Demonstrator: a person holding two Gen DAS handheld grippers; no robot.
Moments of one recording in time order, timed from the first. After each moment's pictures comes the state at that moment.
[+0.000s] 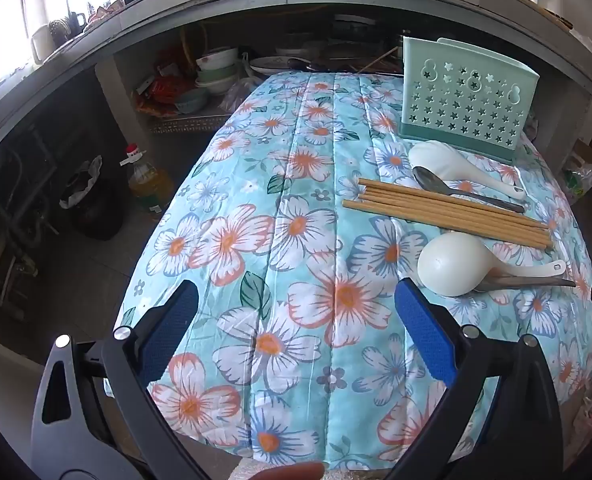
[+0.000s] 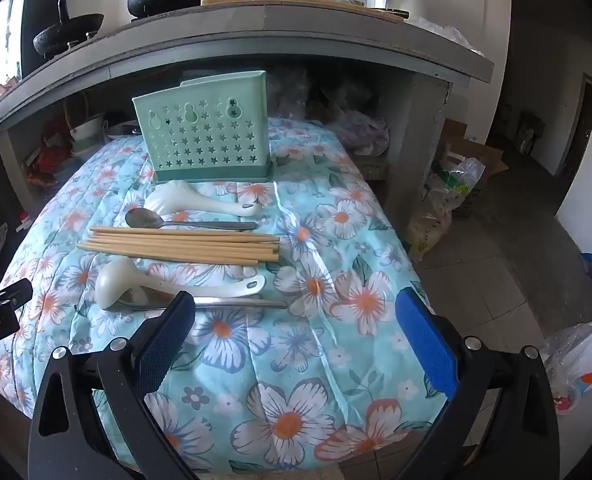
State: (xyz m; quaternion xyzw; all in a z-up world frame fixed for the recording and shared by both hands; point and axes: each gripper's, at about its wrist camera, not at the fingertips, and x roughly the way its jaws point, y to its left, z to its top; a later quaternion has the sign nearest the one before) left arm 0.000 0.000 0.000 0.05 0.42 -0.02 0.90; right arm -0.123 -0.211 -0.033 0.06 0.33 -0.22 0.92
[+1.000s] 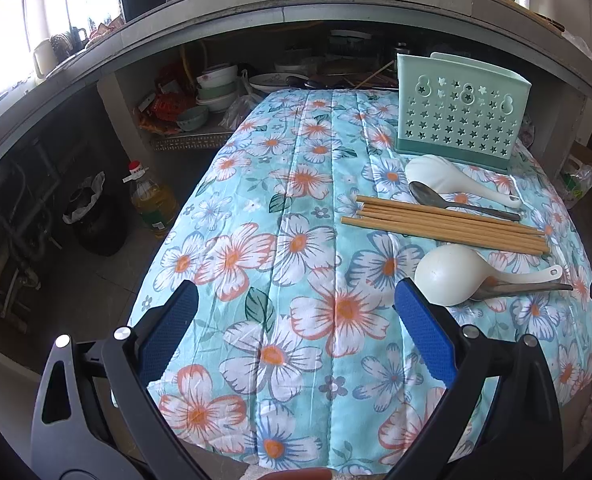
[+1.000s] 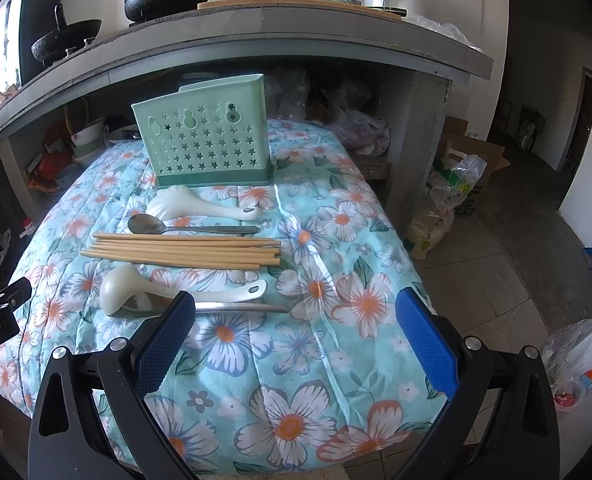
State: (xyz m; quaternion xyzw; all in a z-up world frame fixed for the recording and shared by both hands) left arm -0.001 -0.003 0.014 0.06 0.40 -0.02 0.91; right arm -0.122 -0.215 -0.031 0.07 0.33 -0.21 0.92
